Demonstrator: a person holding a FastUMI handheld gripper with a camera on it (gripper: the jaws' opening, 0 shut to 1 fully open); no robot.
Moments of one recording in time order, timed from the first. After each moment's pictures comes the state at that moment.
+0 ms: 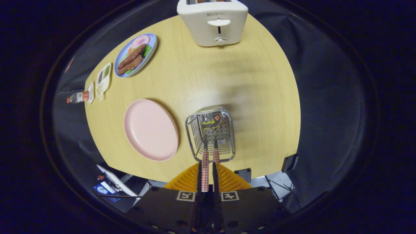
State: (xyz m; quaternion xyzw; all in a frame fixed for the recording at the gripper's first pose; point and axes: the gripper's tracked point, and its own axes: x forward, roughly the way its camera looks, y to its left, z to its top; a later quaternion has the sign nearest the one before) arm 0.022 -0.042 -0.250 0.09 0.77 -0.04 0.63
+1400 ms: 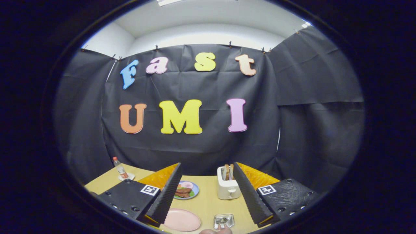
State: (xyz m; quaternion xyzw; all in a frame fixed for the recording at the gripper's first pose) arm 0.022 0.014 0.051 0.00 0.03 0.00 1.00
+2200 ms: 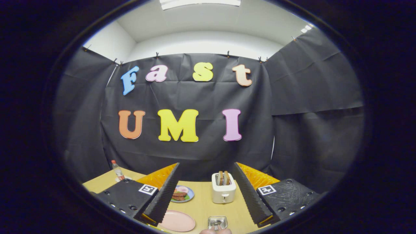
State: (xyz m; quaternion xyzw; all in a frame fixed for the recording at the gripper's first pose) arm 0.003 -0.001 0.060 0.00 -0.01 -0.01 1.00
